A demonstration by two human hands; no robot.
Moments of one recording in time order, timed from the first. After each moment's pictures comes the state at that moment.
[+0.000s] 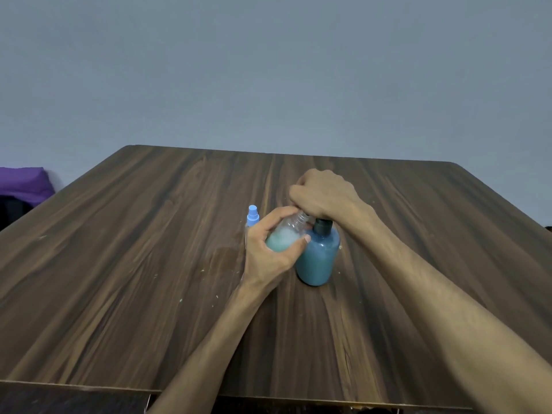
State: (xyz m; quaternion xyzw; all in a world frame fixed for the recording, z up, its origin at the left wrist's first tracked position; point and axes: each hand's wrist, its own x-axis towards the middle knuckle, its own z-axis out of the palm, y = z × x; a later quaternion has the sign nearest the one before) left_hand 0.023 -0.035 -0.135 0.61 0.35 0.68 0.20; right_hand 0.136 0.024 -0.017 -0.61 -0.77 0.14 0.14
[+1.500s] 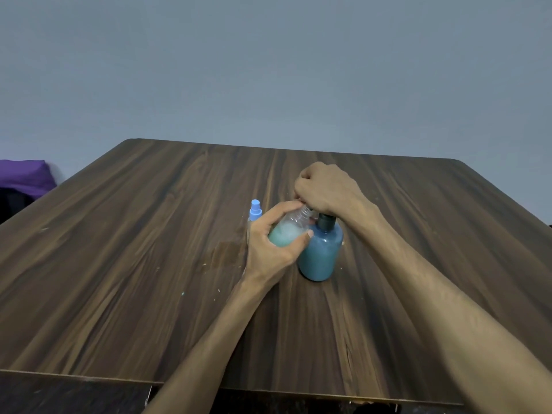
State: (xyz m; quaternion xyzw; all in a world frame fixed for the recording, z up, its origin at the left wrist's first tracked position) left_hand 0.025 -0.036 -0.134 0.60 0.35 0.68 0.21; right_hand 0.138 0.024 -0.020 -0.60 -0.77 0.14 0.18
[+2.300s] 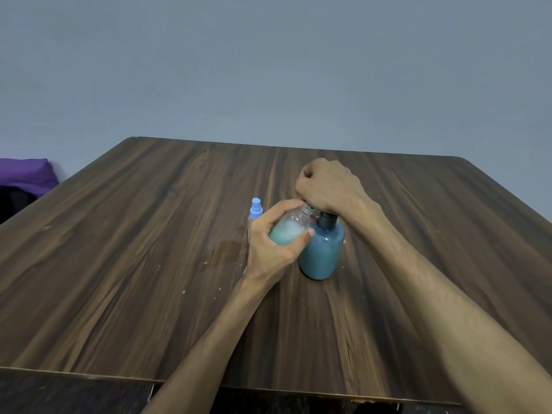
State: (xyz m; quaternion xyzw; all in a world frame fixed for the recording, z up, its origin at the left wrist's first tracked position) left_hand 0.022 -0.034 -0.137 0.61 0.36 0.68 0.20; right_hand 0.136 0.022 -0.020 -0.60 -0.77 0.12 0.19
